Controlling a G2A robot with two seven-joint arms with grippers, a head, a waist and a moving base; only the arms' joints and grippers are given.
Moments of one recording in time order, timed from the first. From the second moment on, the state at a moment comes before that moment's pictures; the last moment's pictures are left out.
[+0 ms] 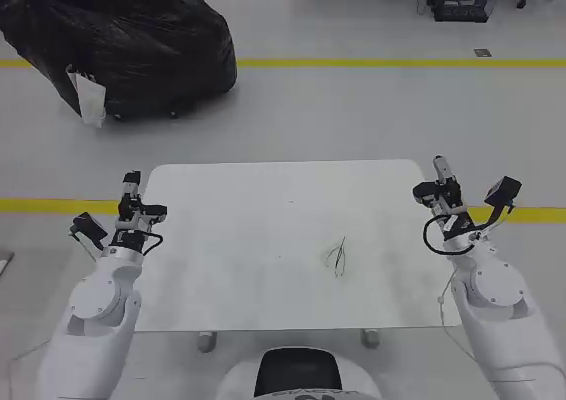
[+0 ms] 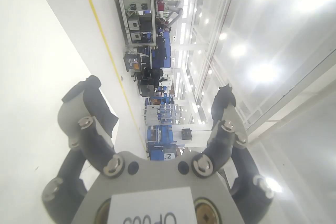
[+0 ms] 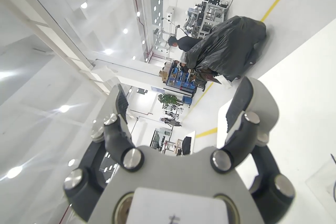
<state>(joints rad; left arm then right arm) 1.73 -1.15 -1.60 -1.80 -0.42 0.00 0.00 -1.65 -1.15 1.55 -1.79 0.24 -0.11 0.13</state>
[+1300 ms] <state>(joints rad) 1.73 -1.15 -1.60 -1.80 -0.42 0.00 0.00 -1.54 -1.13 1.50 -1.78 0.02 -0.11 0.38</state>
